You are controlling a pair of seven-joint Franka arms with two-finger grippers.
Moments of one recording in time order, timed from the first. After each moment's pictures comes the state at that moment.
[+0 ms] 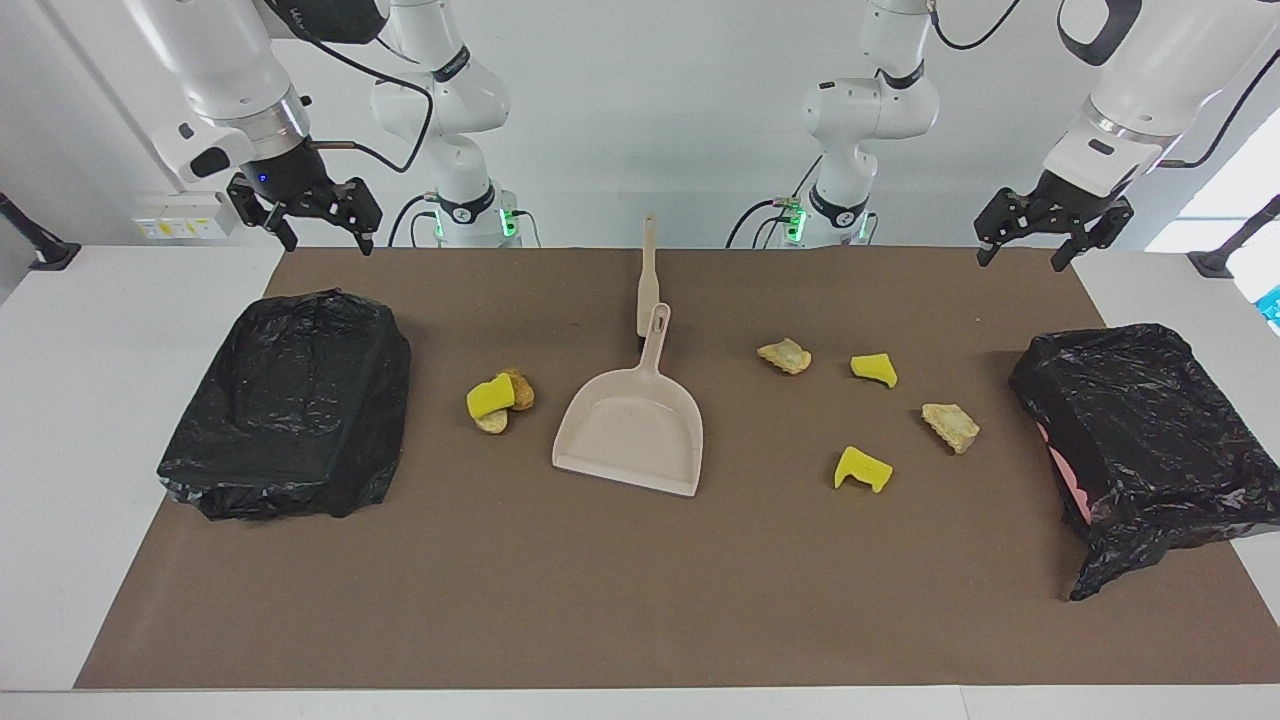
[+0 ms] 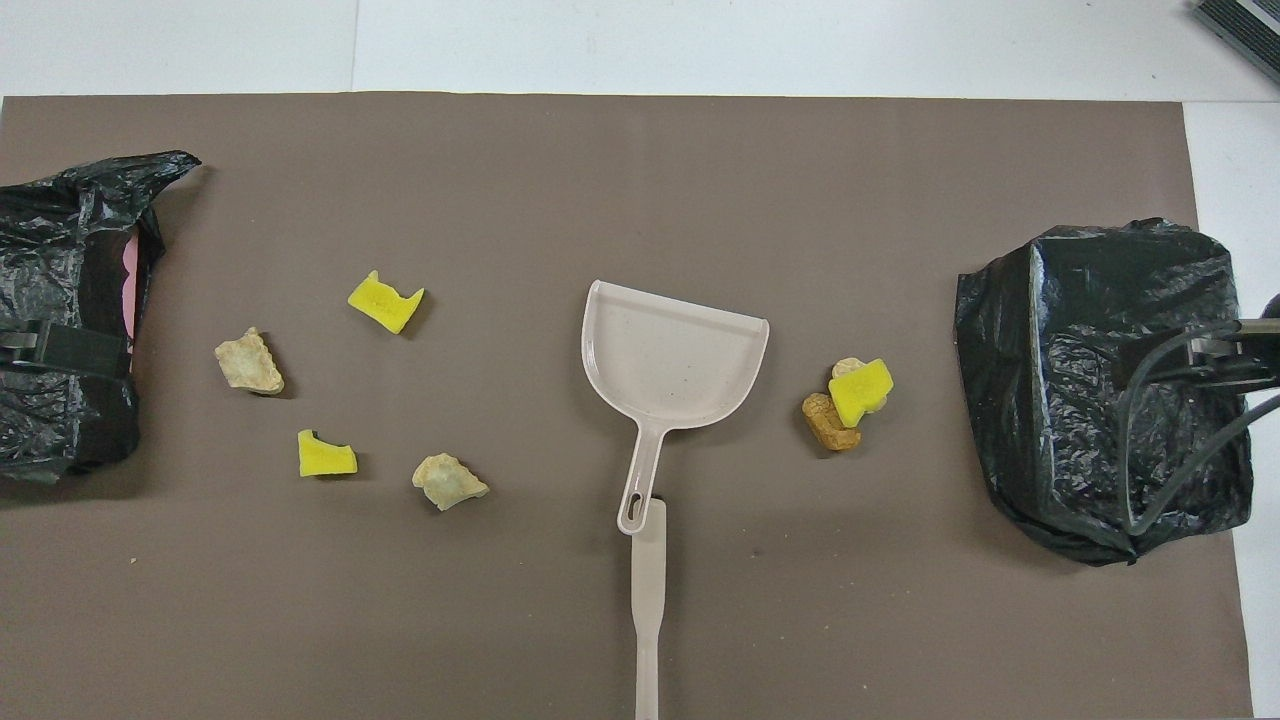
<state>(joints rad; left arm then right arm) -0.06 -0.07 0.04 -1.64 -0.02 1.56 0.12 0.07 -0.07 -0.09 -1.63 -0.03 1.50 0.05</state>
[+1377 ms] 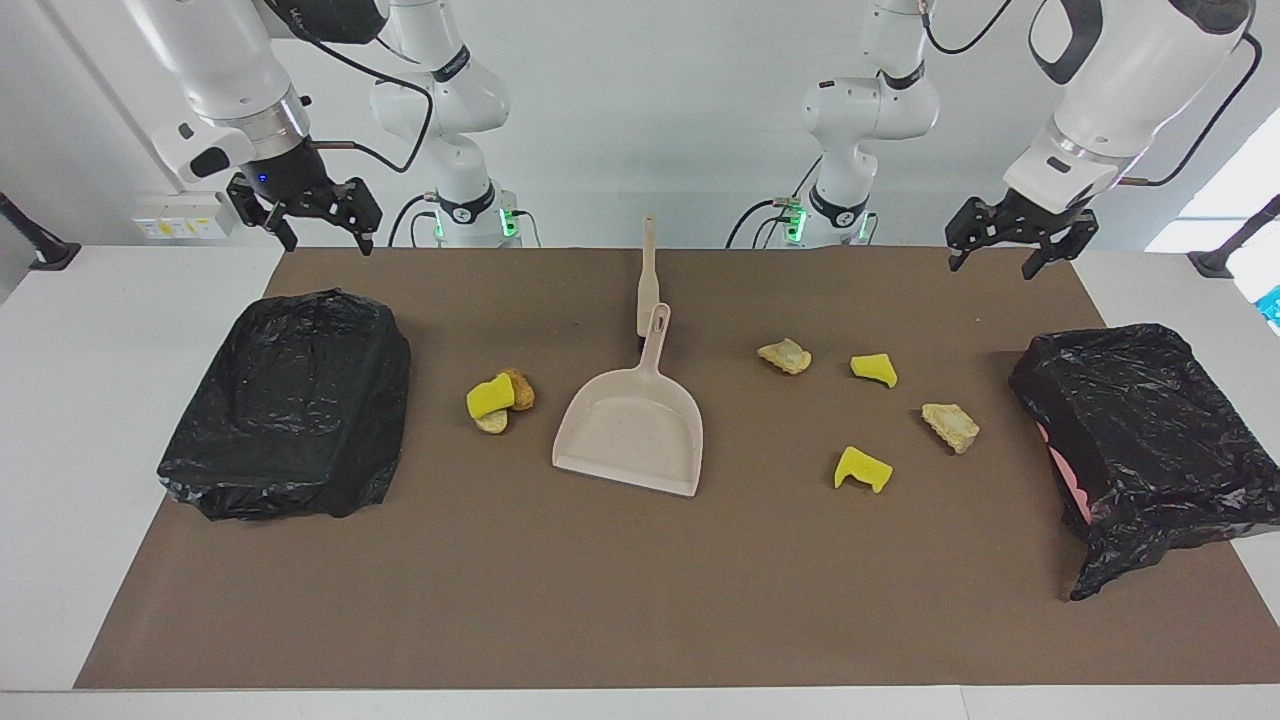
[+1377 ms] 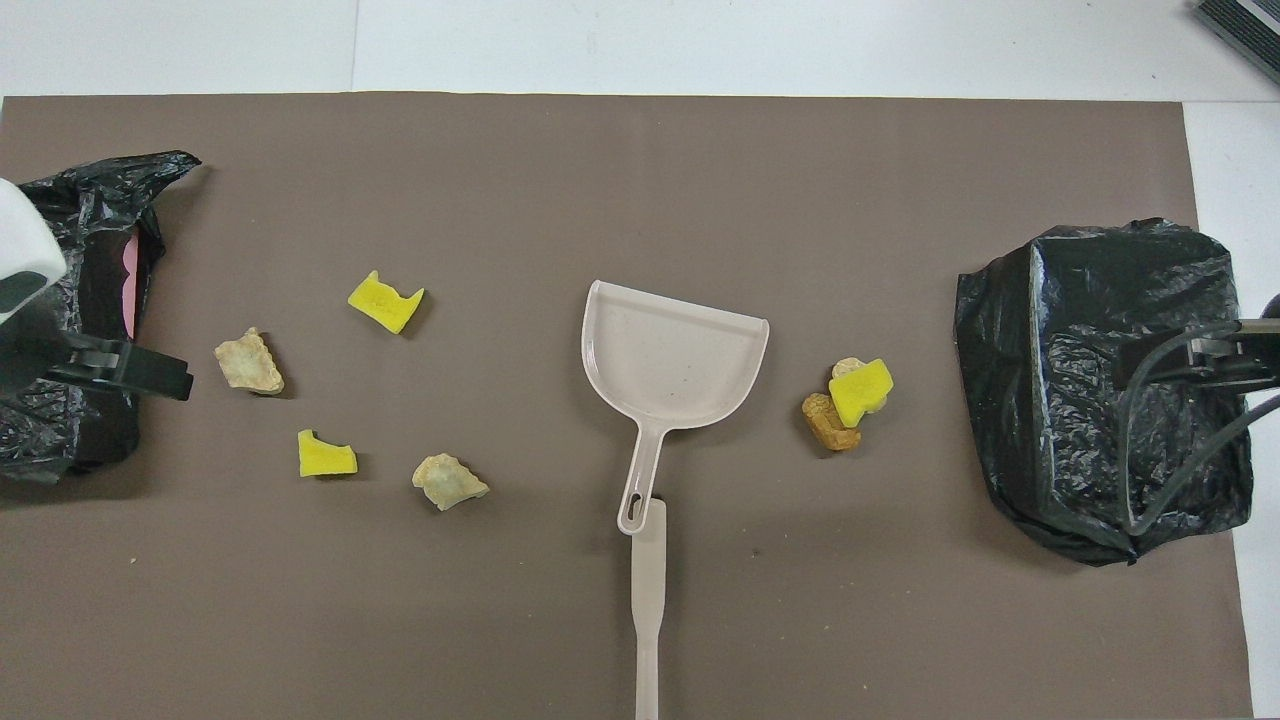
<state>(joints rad) -0.12 -0.07 0.02 -1.70 -0.02 1.56 0.13 0.07 -0.07 -0.09 -1.63 -0.03 1.50 0.05</state>
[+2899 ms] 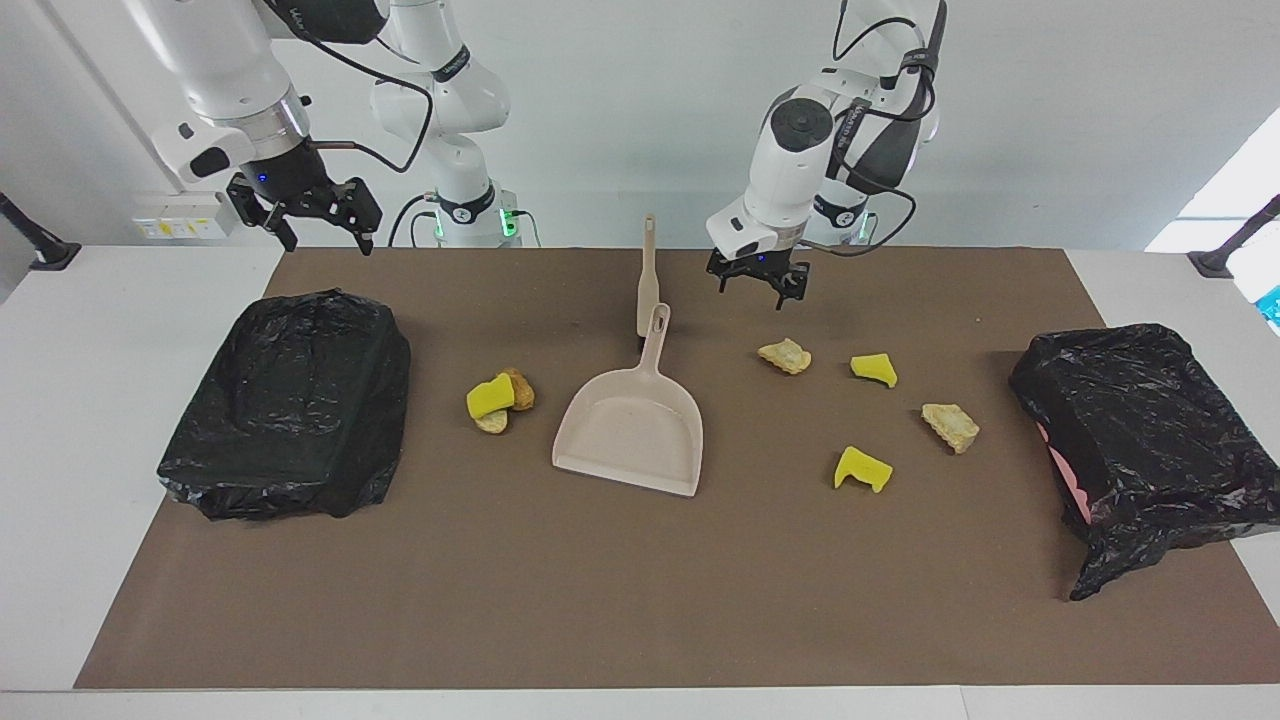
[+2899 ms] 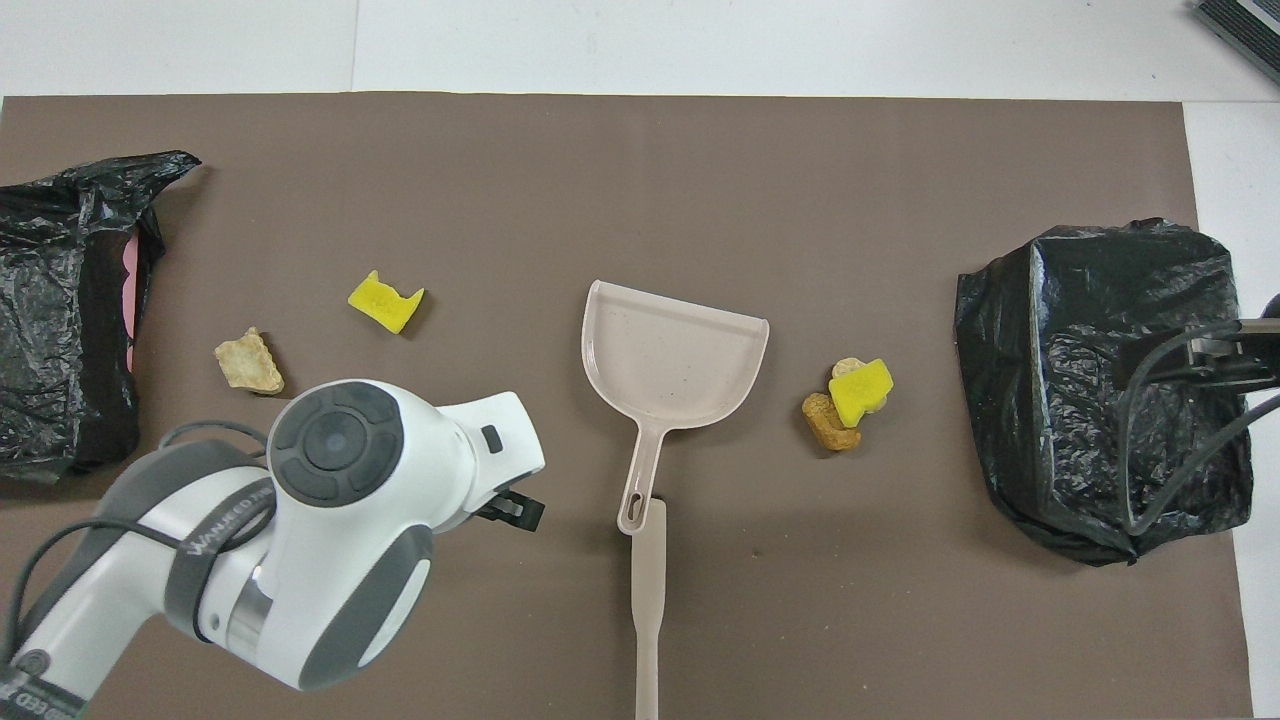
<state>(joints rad) -0.68 -0.11 0.01 -2.19 -0.07 2.01 -0.23 0.07 -0.07 -0.09 -1.63 -0.03 1.50 0.05</state>
